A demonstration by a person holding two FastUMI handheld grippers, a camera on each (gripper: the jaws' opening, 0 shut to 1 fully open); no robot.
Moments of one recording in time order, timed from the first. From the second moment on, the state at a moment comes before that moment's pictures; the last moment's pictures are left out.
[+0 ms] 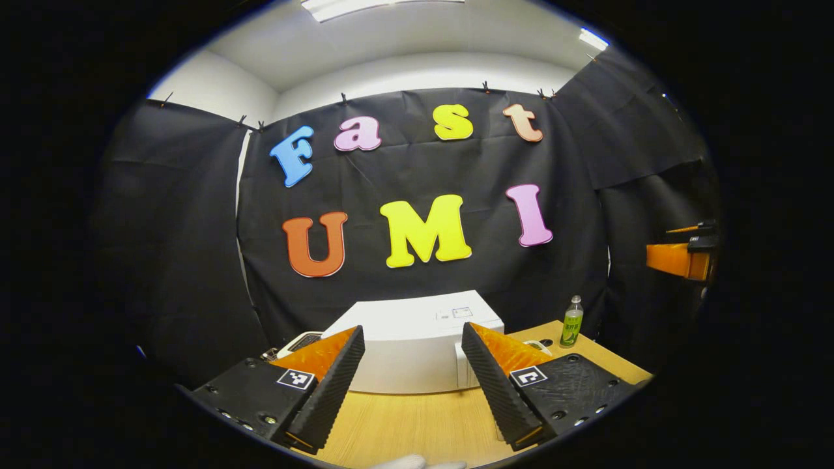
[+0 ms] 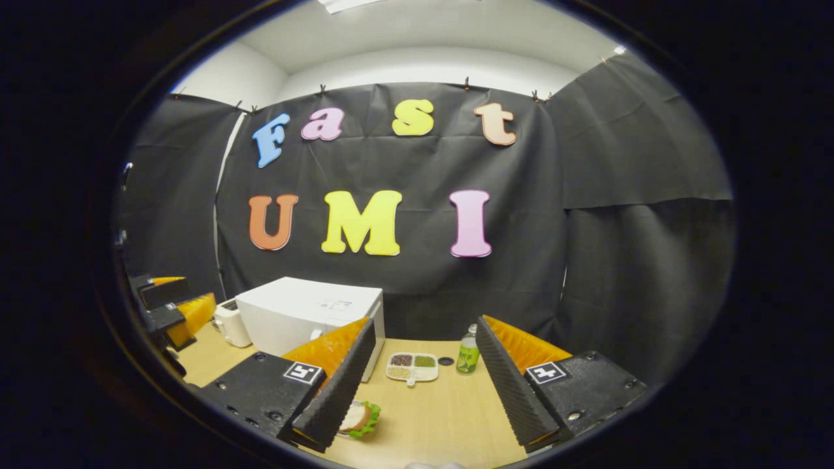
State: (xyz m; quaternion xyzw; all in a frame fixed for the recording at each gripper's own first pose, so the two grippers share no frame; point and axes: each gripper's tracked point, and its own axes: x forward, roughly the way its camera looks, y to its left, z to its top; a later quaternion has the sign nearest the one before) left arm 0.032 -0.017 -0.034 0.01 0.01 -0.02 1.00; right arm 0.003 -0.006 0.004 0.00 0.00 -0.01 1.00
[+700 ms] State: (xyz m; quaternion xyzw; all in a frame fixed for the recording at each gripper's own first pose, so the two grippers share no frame) left arm 0.195 -0.087 -0.199 -0.02 0.10 -0.04 0.99; right arm 0.013 -0.019 -0.031 -0.01 0.09 -0.01 1.00
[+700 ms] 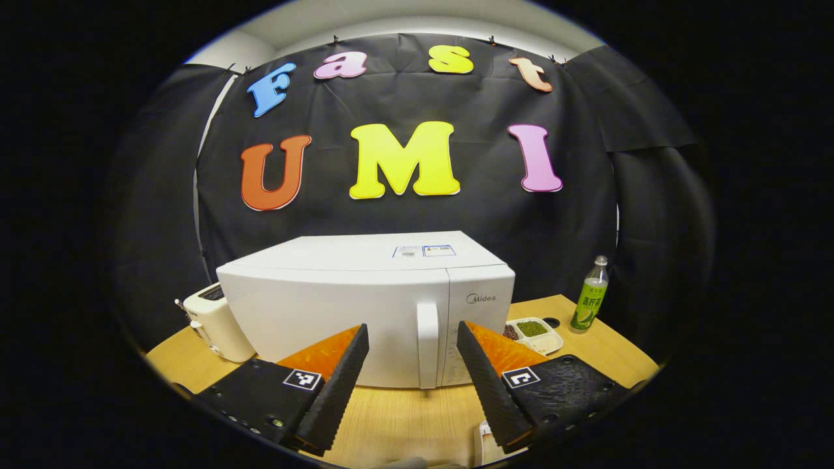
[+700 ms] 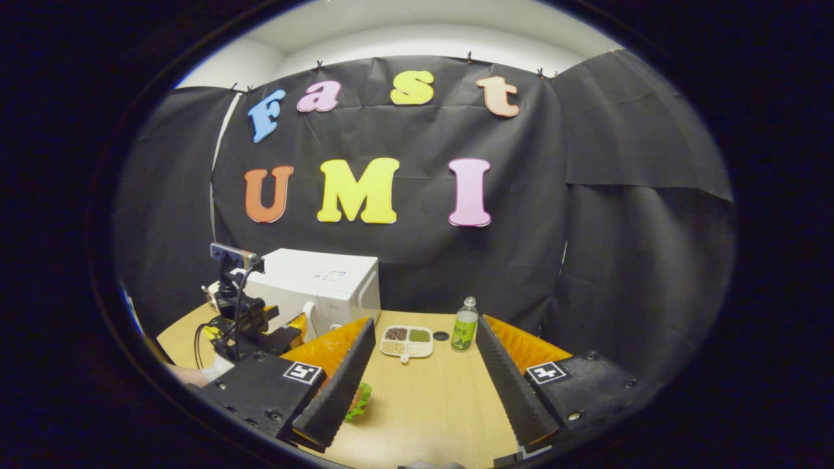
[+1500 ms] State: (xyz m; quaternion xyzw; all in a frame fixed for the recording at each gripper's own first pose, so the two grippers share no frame) left arm 0.230 -0.109 -0.231 -0.03 0.12 -0.08 0.99; right arm 0.035 -0.018 -0.046 -0.02 0.12 -0.01 0.99
